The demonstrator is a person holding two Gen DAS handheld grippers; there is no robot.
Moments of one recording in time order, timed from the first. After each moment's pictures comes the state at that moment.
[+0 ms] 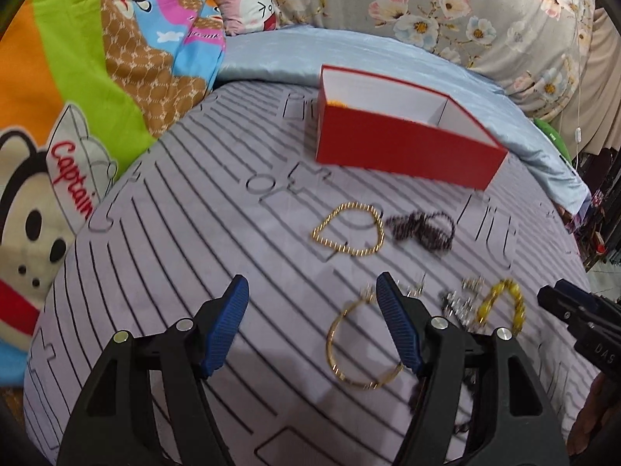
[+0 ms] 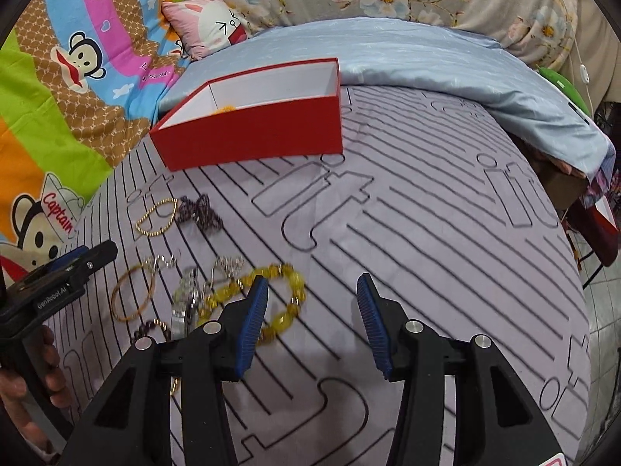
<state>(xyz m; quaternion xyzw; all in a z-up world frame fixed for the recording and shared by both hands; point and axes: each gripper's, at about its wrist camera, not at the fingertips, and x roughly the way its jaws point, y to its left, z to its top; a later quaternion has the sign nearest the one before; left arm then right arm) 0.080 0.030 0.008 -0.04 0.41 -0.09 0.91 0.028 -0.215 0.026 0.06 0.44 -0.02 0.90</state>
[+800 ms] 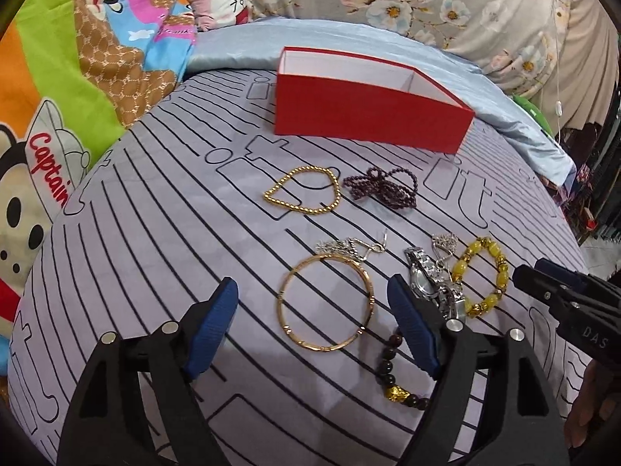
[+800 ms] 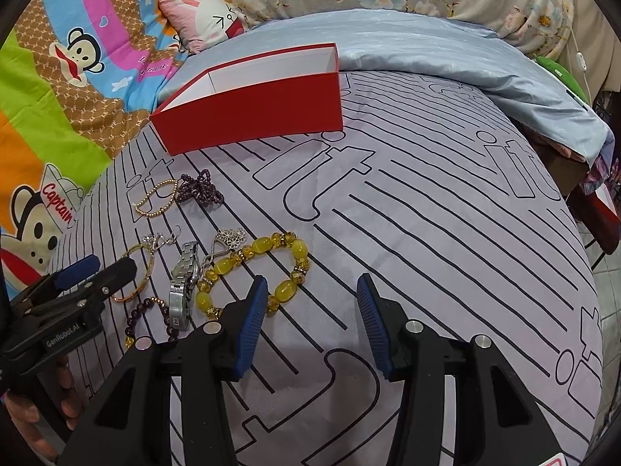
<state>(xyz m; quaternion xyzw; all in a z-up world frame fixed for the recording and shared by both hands) 0.063 0.001 -0.003 -0.01 0.42 -0.13 0.90 0.019 -0.212 0.014 0.07 0.45 -0.02 0.89</state>
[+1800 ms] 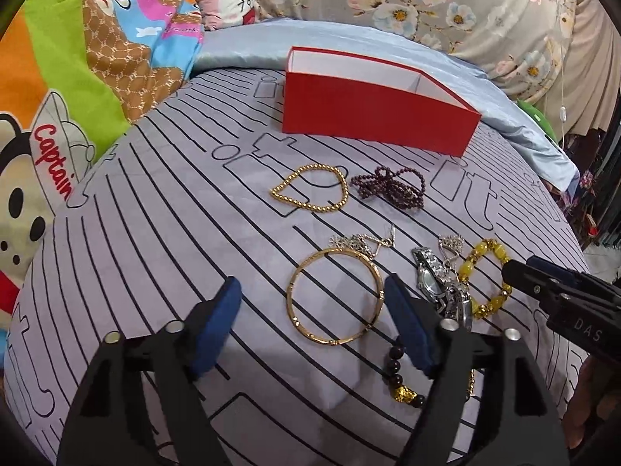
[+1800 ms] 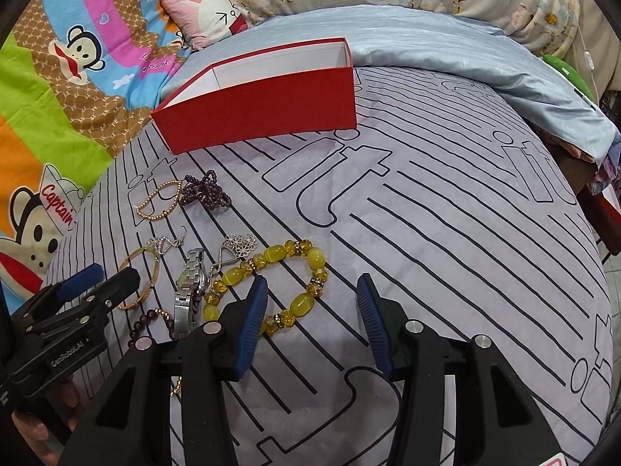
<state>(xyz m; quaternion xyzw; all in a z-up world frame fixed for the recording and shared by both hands) 0.059 0.006 -0.005 -0.03 0.41 -0.12 0.90 0.032 -0.204 0.008 0.08 0.45 -0.01 0.89</state>
